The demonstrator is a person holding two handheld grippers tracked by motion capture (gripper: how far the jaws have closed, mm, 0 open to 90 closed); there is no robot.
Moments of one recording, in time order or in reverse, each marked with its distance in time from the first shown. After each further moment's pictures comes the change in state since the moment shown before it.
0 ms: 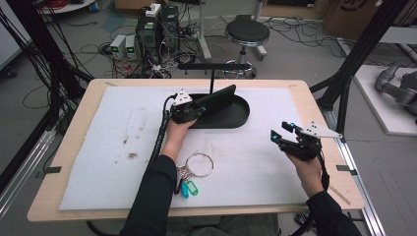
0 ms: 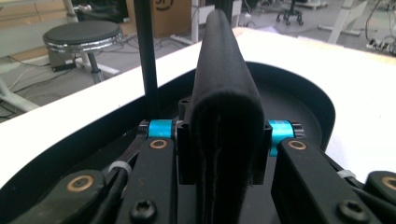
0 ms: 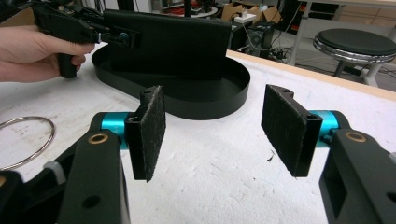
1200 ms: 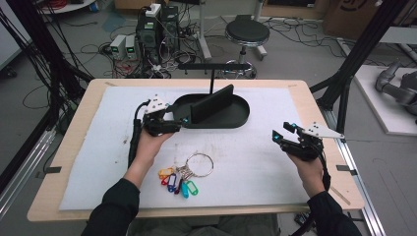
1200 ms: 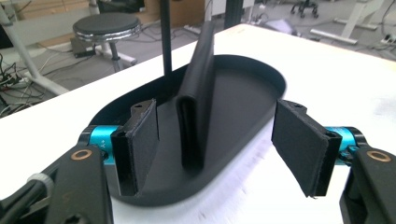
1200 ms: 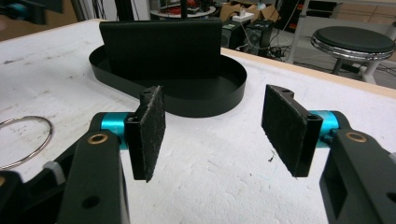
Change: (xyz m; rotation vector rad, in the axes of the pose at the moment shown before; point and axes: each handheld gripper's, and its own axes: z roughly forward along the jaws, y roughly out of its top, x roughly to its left) left arm -0.027 0.016 -0.119 -0.001 0.048 -0.034; right arm -0.003 -0.001 -0.003 0.001 -0.006 0.013
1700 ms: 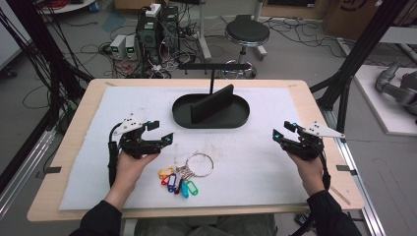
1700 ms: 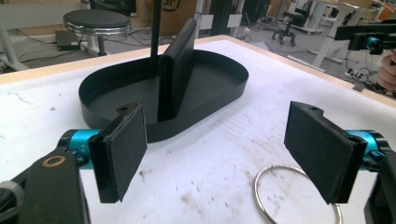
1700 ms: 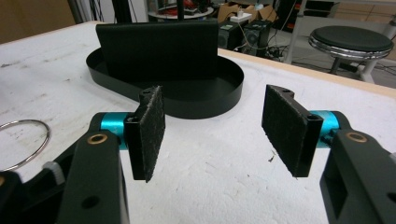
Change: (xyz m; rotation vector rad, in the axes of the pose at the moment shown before) left arm -0.009 -0.034 -0.068 -0.046 -0.041 -0.101; right arm -0.002 0.001 0.000 -0.008 -0.013 0.011
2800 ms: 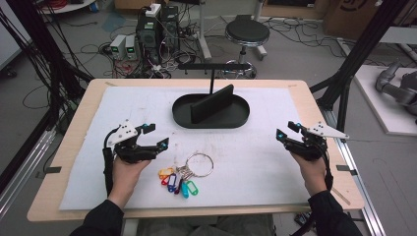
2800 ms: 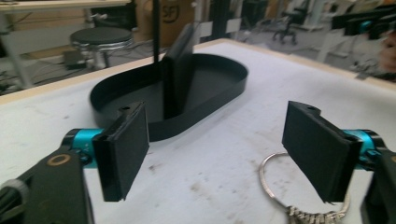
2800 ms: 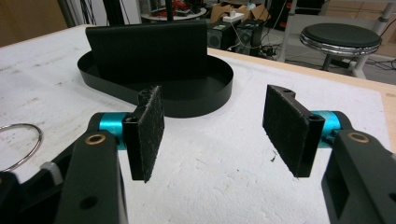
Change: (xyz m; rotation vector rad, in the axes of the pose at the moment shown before) left arm -0.003 -0.009 -0.008 -0.037 -0.034 0.060; right arm -0.006 -0.002 -0.006 0.000 -0.021 0.021
